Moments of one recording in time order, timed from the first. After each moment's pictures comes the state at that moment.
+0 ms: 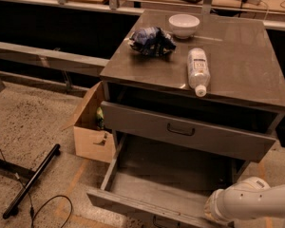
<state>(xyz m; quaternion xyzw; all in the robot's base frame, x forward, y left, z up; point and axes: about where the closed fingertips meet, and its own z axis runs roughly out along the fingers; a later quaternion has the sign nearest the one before) 0.409 -0.256 0.419 -0.59 0.80 -0.01 0.13</state>
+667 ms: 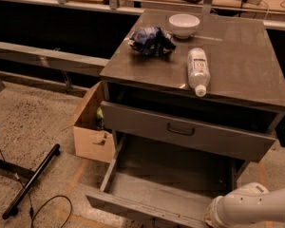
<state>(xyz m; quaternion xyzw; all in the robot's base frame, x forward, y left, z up) 0.377 -0.256 0.400 -0.58 0.81 0.01 0.10</state>
